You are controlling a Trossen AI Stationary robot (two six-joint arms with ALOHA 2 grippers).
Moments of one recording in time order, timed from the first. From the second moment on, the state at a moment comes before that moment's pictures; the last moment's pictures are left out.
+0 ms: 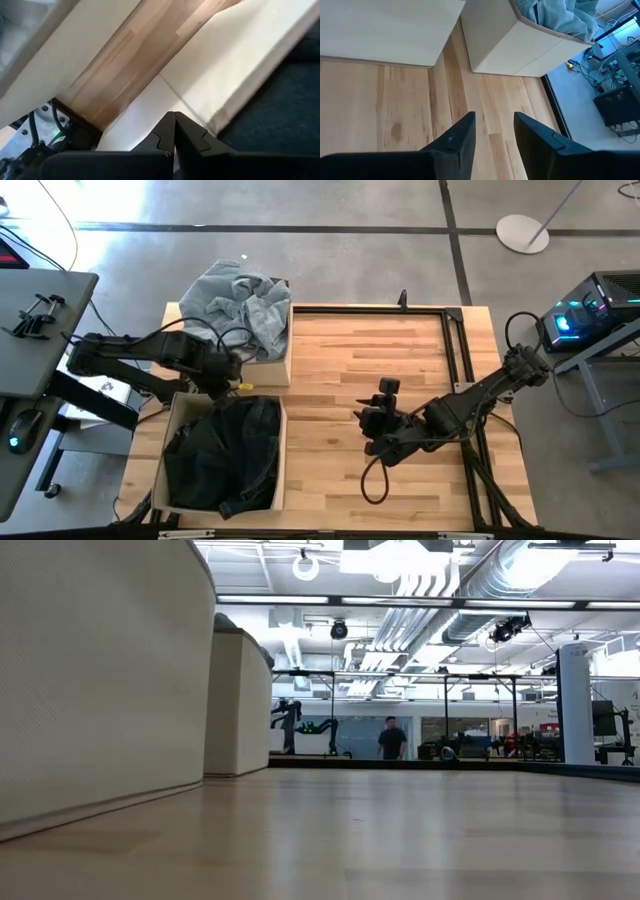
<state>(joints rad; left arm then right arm) -0.06 1.12 1.17 -1.47 0.01 -0.82 0.53 1.58 1.47 -0.92 0.83 0.28</state>
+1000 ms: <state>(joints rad) -0.02 0.83 1.11 -0.78 -0.28 -0.25 0.51 0.94 1.41 -1.28 0.79 0.46</state>
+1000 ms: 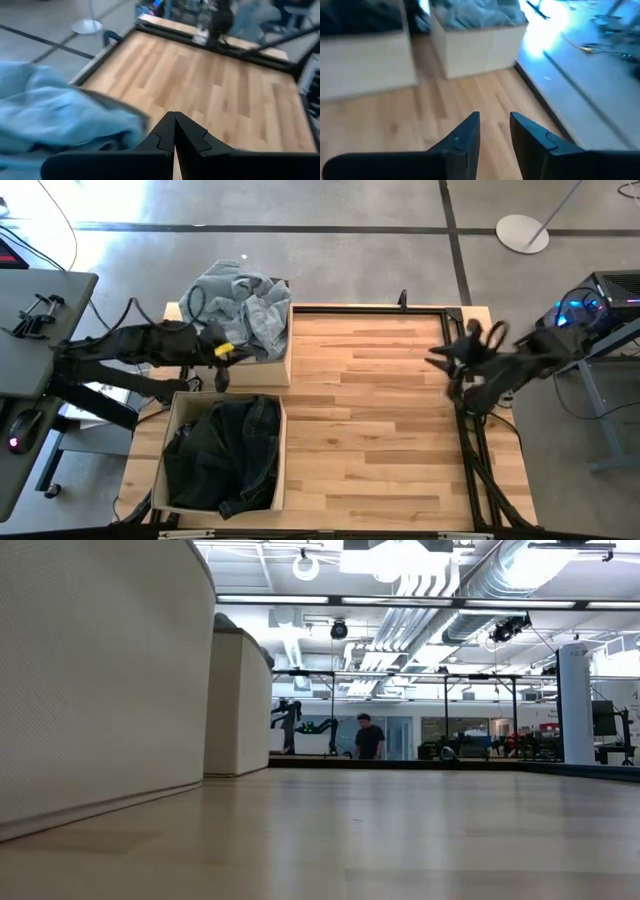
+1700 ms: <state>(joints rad) 0.05 0.00 0.58 -0.56 -0.22 -0.18 0.51 0.13 0.38 -0.21 0.49 0.22</state>
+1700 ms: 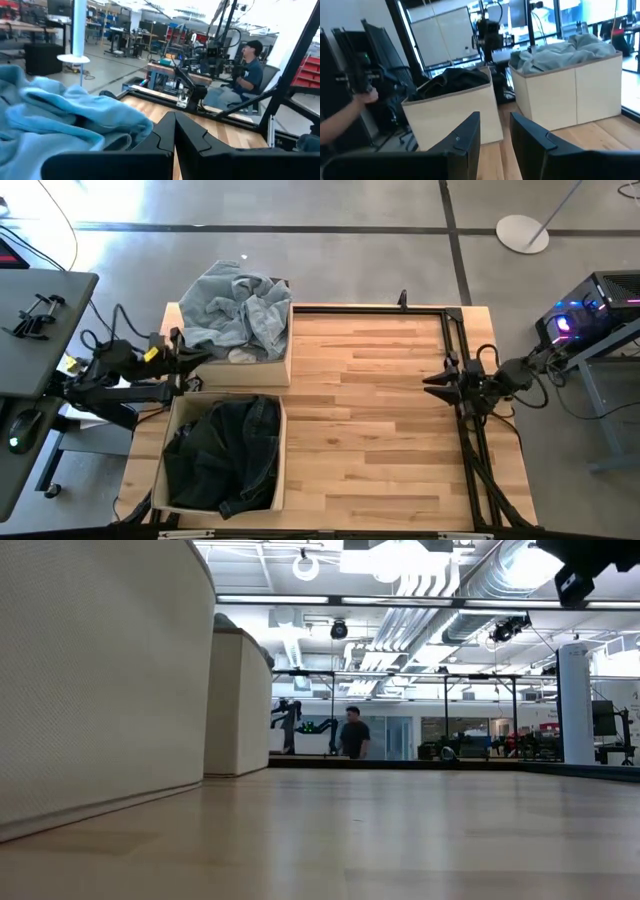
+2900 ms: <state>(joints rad) 0.04 0.01 0.34 -0.26 -0.04 -0.14 0.28 0.00 0.01 0.19 0.41 0.18</state>
